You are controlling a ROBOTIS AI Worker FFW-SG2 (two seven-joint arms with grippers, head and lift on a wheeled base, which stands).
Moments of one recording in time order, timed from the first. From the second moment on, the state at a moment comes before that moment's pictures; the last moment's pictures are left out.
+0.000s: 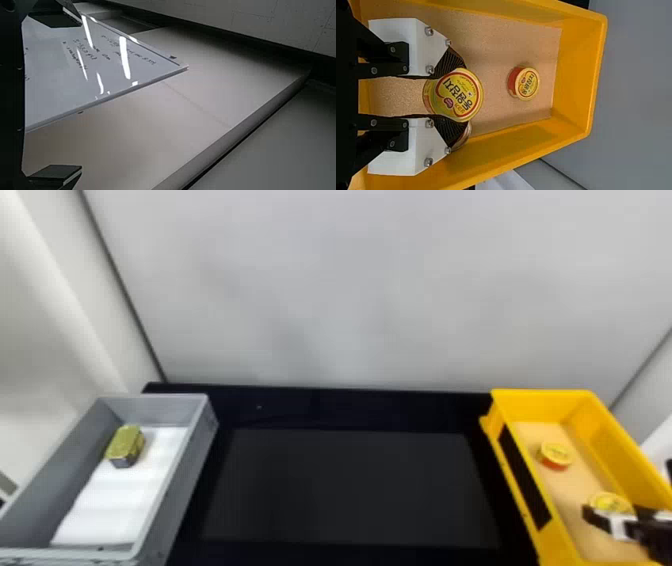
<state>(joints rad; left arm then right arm) -0.03 0.00 0.68 -2.38 -0.52 0.24 -0.06 0.13 -0.24 -0.40 -1.78 0.27 0.94 0.43</state>
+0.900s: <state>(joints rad) -0.02 0.00 0.68 -2.37 -0.52 0.24 -0.06 0.12 -0.26 -0.37 -1.80 0.28 0.95 0.46</state>
